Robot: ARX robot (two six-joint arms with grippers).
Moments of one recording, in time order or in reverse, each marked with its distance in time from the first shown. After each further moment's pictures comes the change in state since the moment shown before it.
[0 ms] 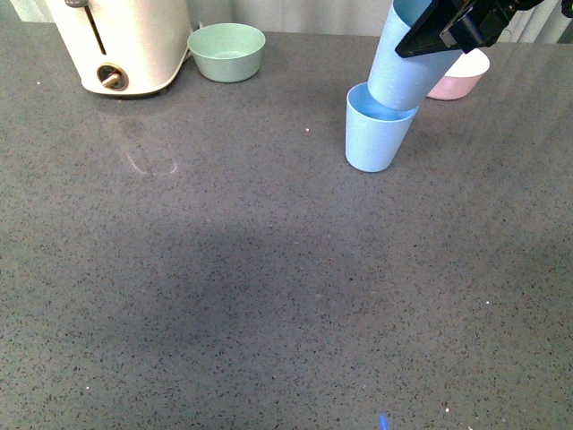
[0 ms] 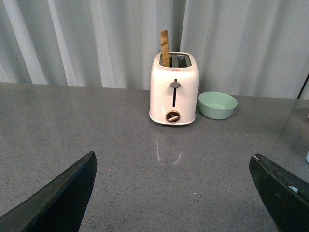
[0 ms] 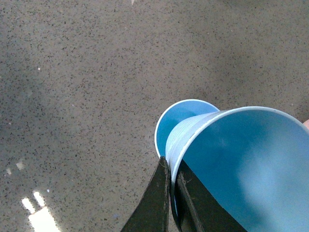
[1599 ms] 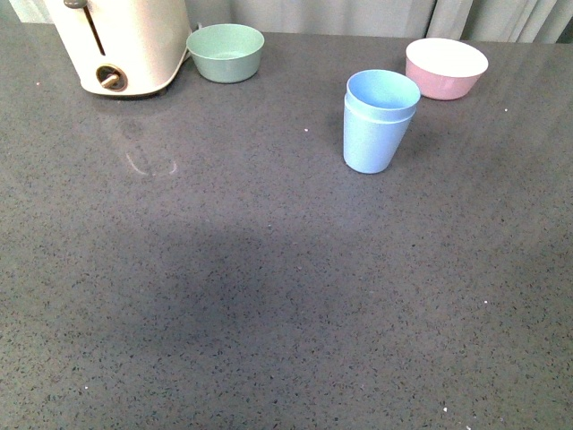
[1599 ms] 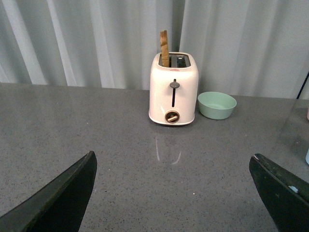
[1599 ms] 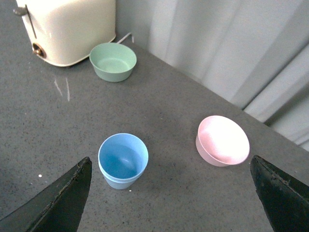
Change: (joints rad) left arm 0.000 0.000 0.000 0.000 0.000 0.000; right arm -0.116 -0.516 -0.444 0.465 0.025 0.327
